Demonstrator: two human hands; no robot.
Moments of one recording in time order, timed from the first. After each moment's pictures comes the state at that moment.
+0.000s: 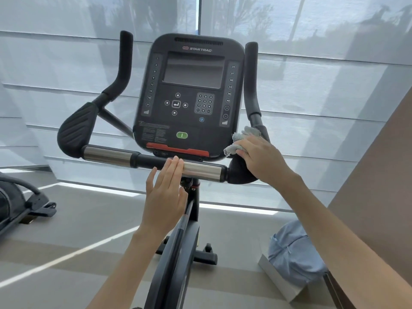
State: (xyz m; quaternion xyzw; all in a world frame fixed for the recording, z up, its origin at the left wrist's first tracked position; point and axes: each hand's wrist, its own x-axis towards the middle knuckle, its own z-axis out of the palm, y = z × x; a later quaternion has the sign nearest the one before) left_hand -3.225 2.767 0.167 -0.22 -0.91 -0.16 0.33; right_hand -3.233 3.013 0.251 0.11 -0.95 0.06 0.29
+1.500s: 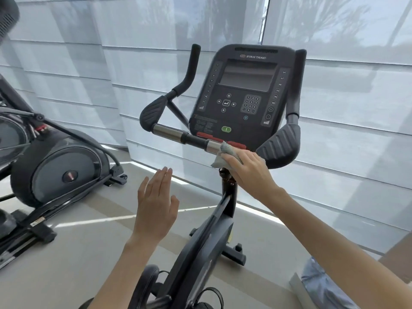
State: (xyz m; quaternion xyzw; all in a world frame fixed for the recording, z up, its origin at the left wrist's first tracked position) left_hand -3.075 2.719 0.162 -0.04 -0.93 -0.15 0.33; right_hand -3.172 2.948 0.218 0.35 -0.85 0.06 0.39
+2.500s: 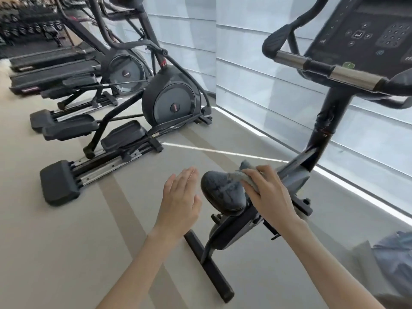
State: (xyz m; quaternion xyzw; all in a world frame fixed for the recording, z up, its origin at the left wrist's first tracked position) left_hand -2.725 2.618 0.098 0.11 -0.97 -0.08 0.21; right_hand -2.849 2.806 0.111 0.39 -0.85 0.31 0.15
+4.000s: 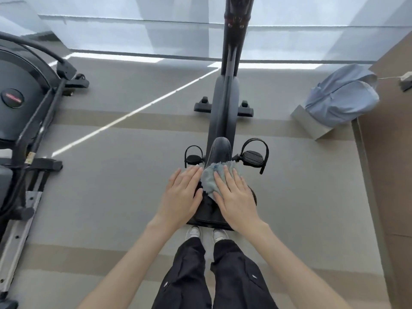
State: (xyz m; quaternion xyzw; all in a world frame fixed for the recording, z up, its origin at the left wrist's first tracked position) left_hand -2.967 2.497 -0.040 -0.30 -0.94 -0.16 -0.04; right_hand -2.915 2.661 -0.071 0.00 -0.98 0.19 -0.04
